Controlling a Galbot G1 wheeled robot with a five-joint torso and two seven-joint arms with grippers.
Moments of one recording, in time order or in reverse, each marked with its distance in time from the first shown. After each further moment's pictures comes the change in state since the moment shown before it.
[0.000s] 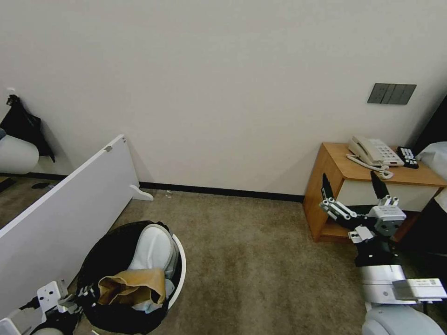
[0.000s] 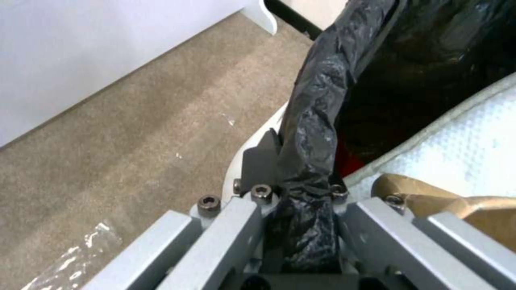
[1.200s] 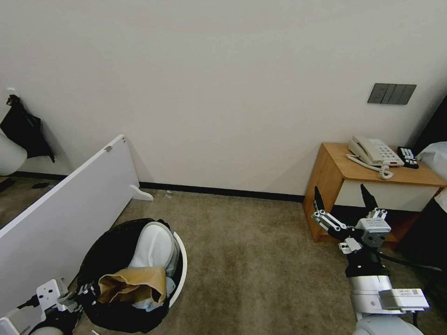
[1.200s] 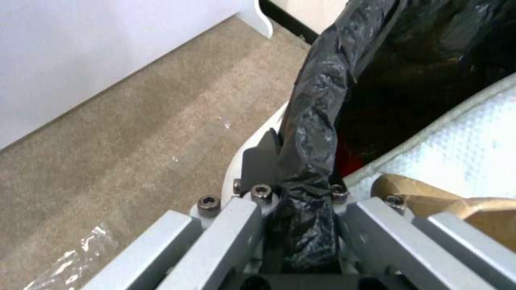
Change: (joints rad) left arm 0.004 0.001 0.001 -0.016 -0.003 0.000 0.000; right arm -0.044 0.049 -0.014 -0.024 -0.064 0.032 -0.018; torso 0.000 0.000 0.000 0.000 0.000
